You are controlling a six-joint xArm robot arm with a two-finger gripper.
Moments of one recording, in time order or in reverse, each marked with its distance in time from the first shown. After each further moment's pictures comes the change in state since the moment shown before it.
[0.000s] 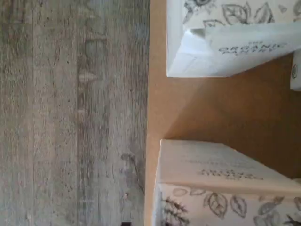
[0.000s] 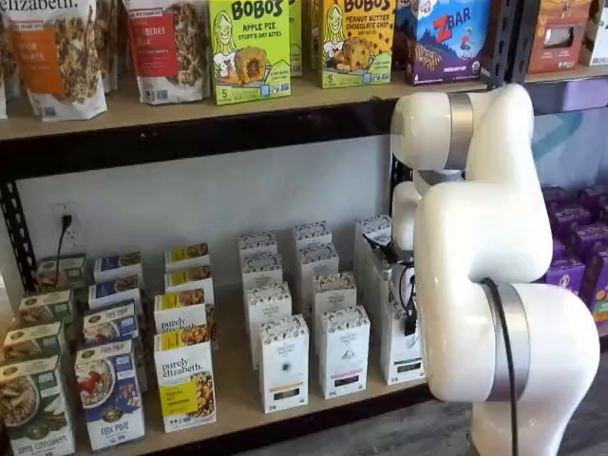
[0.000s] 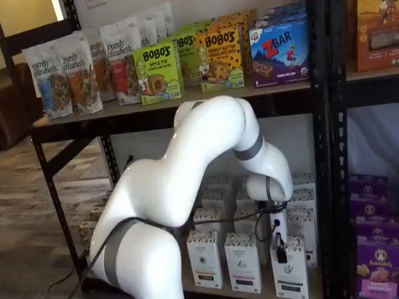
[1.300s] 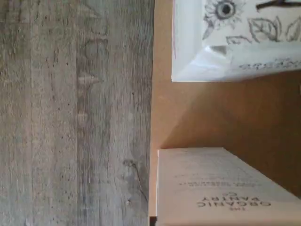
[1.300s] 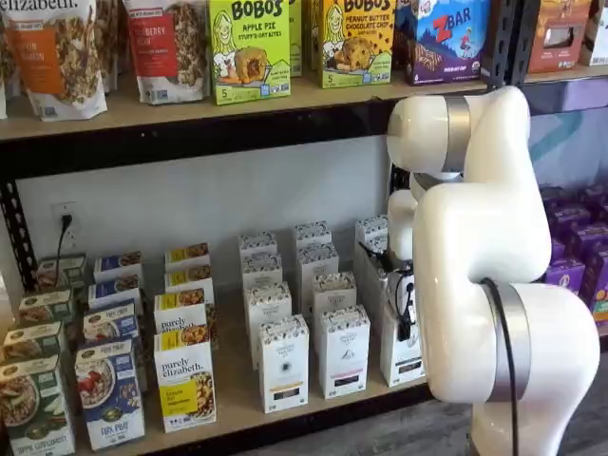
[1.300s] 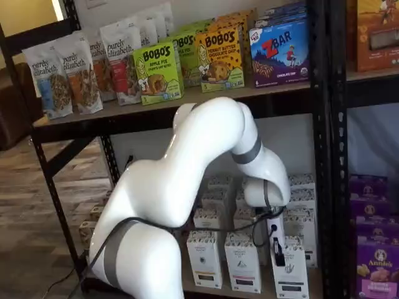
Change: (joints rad) arm 0.013 0.009 0.031 -0.041 -0.050 0.051
